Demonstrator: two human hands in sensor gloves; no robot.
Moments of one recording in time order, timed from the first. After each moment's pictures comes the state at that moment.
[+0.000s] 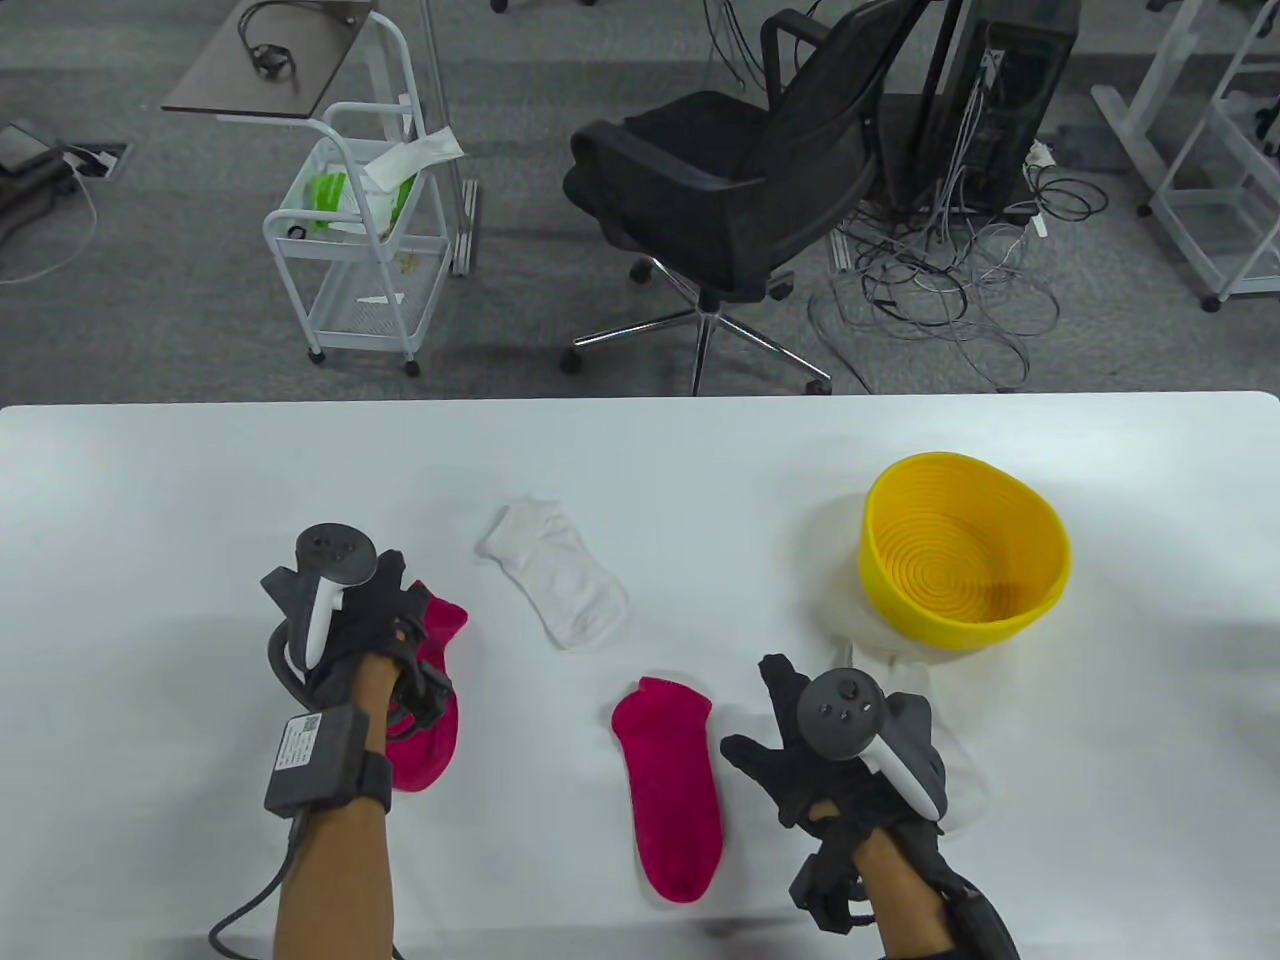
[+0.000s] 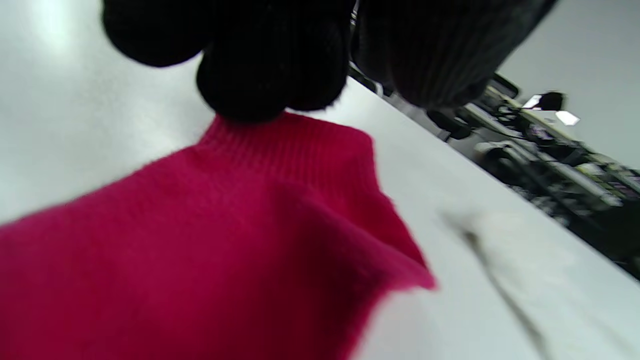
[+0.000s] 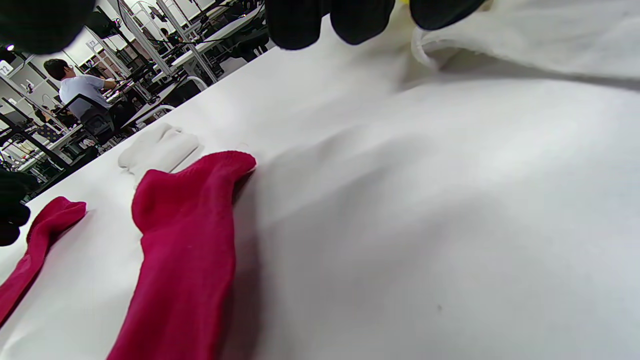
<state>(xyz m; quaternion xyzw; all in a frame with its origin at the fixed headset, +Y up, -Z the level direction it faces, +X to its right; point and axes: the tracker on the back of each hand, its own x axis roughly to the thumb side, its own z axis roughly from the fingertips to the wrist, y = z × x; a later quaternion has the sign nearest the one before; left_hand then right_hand) -0.291 -0.734 -0.392 -0.08 0.28 0.25 0.92 0.150 -0.723 -0.264 0.00 0.18 0.96 0.23</state>
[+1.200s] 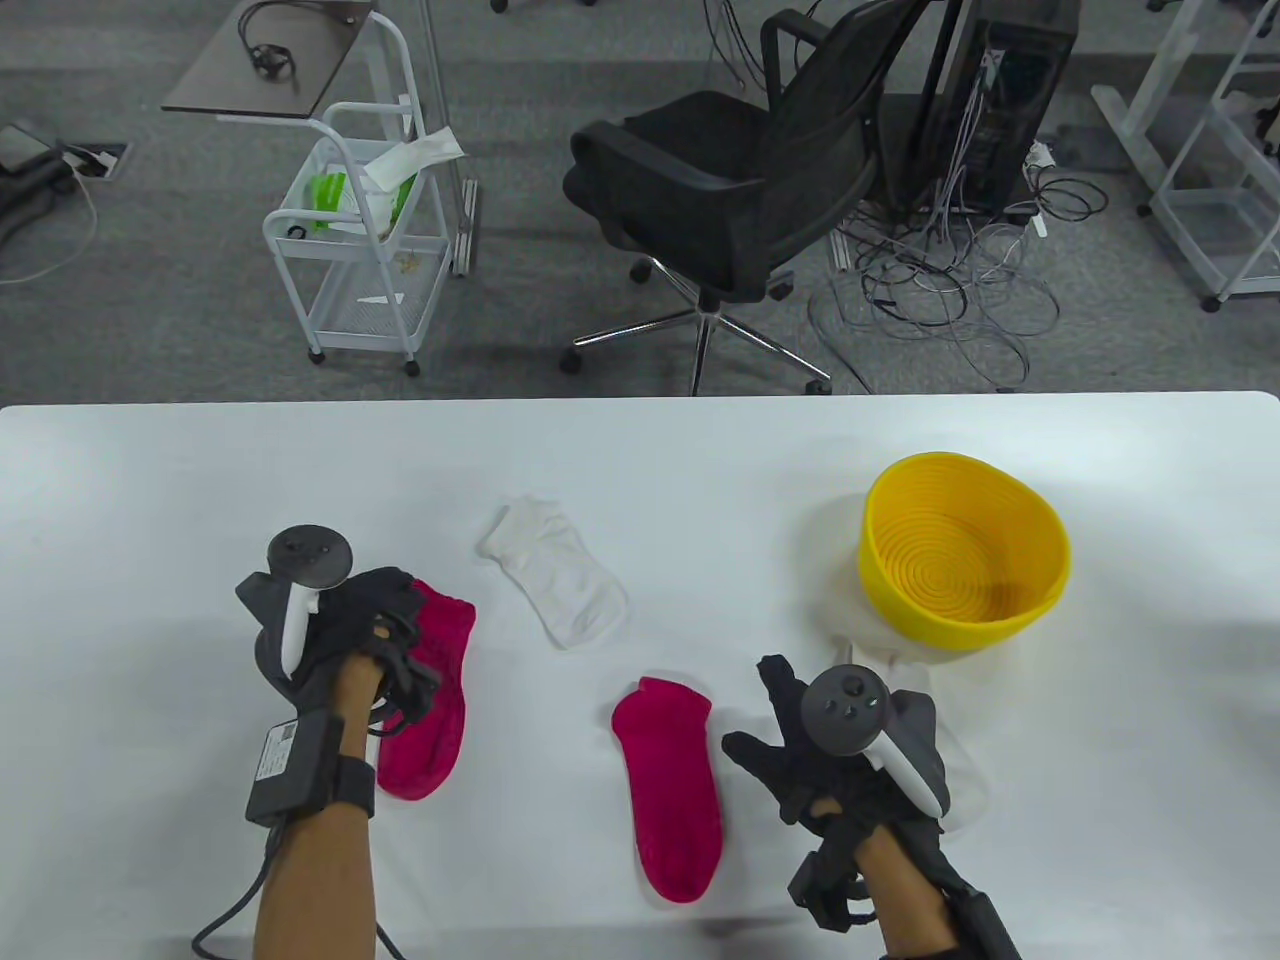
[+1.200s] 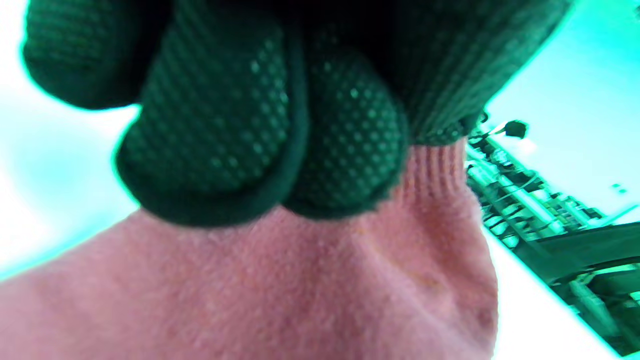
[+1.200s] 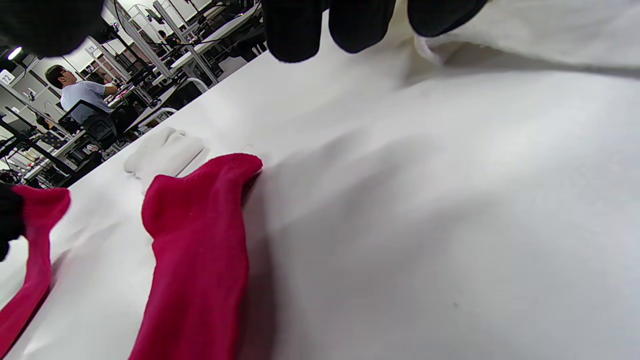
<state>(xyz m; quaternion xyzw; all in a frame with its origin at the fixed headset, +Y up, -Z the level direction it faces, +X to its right) -0.306 -0.715 -0.375 -0.06 0.22 0.36 0.91 0.152 -0.719 -0.264 -0.01 0.18 0.95 0.25</state>
